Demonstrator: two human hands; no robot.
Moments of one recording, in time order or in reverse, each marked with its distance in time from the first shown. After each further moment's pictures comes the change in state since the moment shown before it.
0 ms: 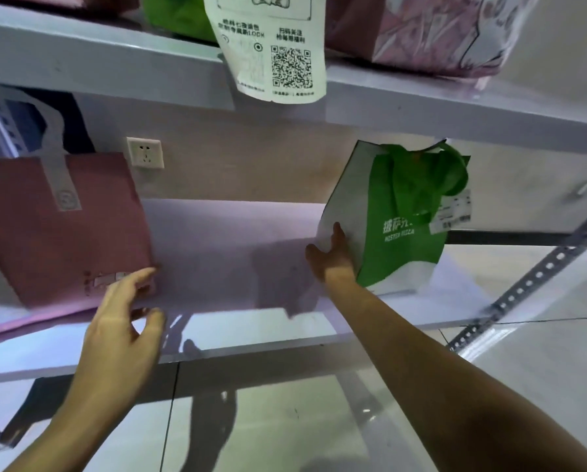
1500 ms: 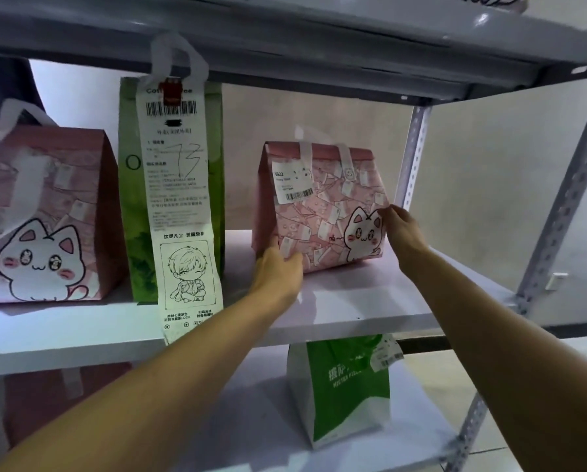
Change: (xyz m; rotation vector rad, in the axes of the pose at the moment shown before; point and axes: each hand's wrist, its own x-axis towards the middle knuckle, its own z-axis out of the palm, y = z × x) left_hand 0.129 0.394 0.056 -0.290 -0.187 -0.018; right_hand 0.028 -0.177 -0.353 0.555 0.288 -0.348
